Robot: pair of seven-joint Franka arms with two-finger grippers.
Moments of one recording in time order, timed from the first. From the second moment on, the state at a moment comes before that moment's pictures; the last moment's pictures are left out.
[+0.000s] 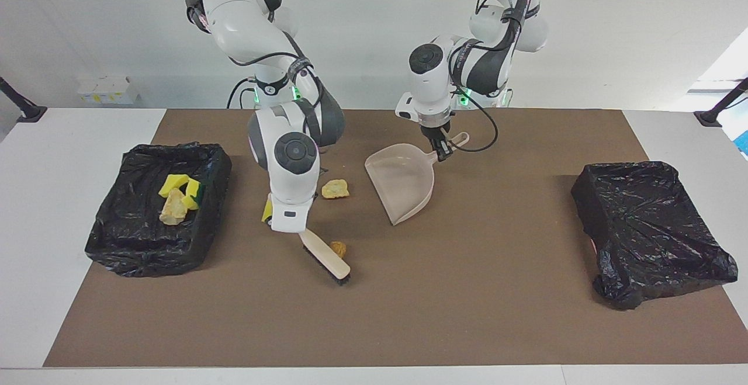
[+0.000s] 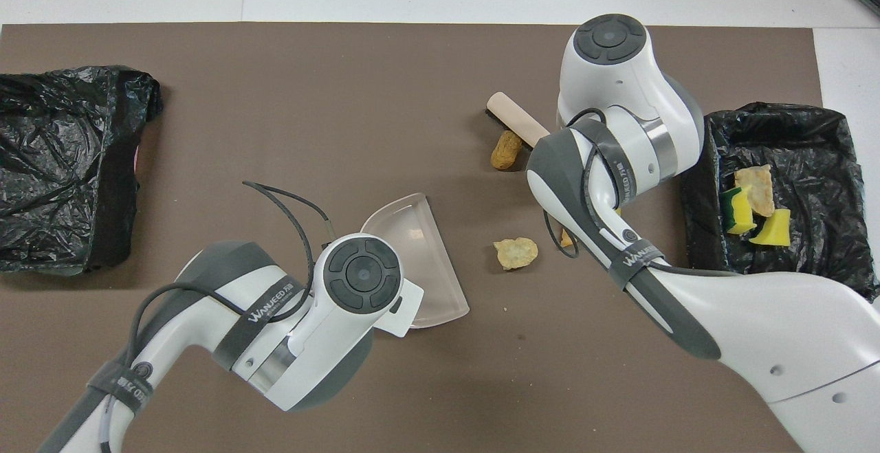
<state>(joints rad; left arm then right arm) -0.57 0.05 -0.11 -2.08 0.18 1.96 0.53 0.04 0.57 0.33 -1.37 -0.29 1.69 -0.34</state>
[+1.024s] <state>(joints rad) -0.57 0.06 -0.10 -2.10 0.18 1.97 0.51 -0.15 0.19 0.34 -2.00 -0.27 1.89 0.06</state>
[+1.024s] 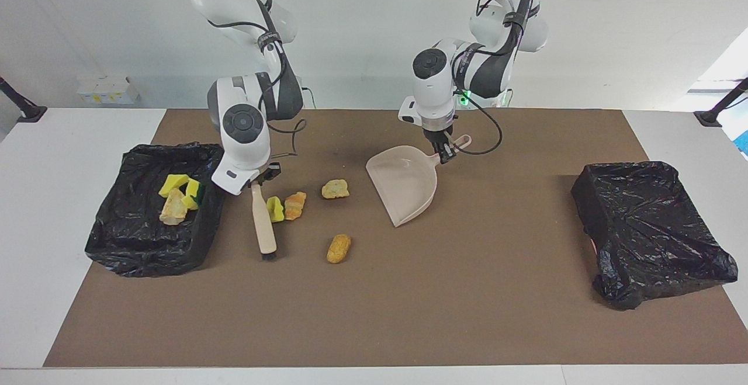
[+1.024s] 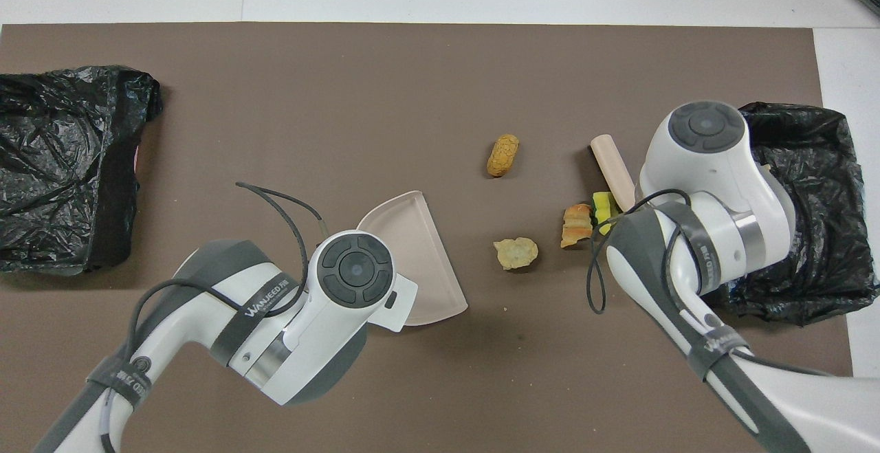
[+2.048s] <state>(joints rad) -0.57 0.05 -0.10 -2.13 0.18 1.98 0.50 0.11 0.18 0.35 -2.08 0.02 2.09 0.50</state>
